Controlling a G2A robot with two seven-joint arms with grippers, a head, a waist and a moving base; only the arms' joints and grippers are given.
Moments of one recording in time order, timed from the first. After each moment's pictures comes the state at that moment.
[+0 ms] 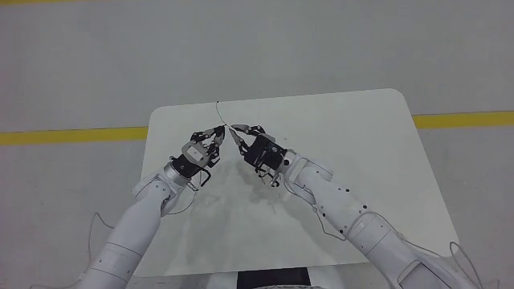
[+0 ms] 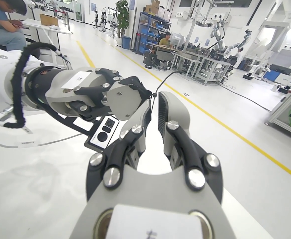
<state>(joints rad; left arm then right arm) 1.39 -1.10 -1.19 -1.38 -1.57 0.34 -0.78 -1.15 -1.37 0.80 -1.30 -1.57 -0.21 -0.47</state>
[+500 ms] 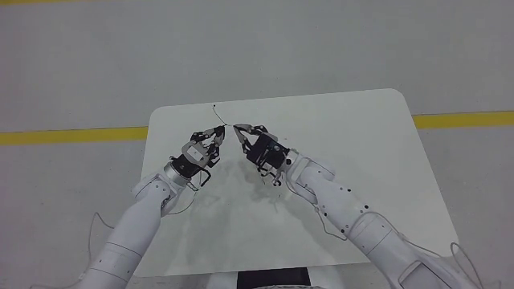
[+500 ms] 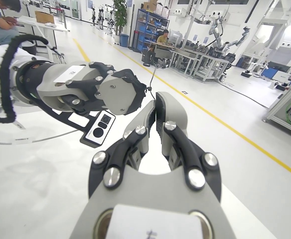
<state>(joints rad) 1.39 -1.10 -1.19 -1.38 -1.57 0.34 -0.78 -1.16 -1.37 0.81 -1.29 -1.57 -0.20 -0.46</state>
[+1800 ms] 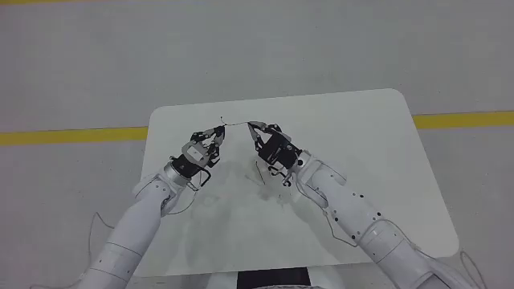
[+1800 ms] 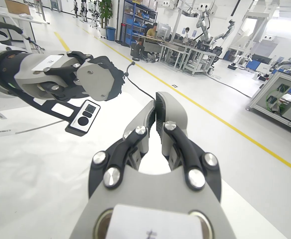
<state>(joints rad) 1.39 -1.10 -1.19 -1.38 -1.57 0.34 -0.78 -1.23 -1.32 0.88 -1.39 -1.57 -0.17 -0.41</state>
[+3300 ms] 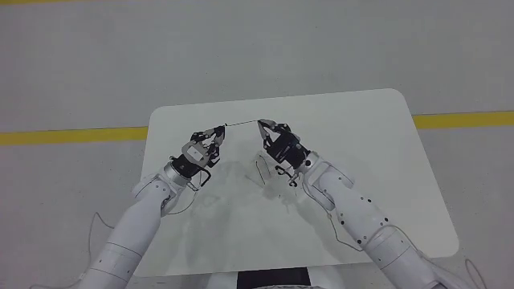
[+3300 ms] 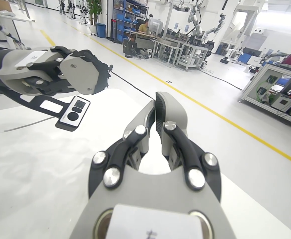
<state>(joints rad) 1.39 -1.10 -1.19 -1.38 -1.57 0.34 -0.78 -1.28 -1.30 0.95 -1.44 -1.57 -0.16 -0.37</state>
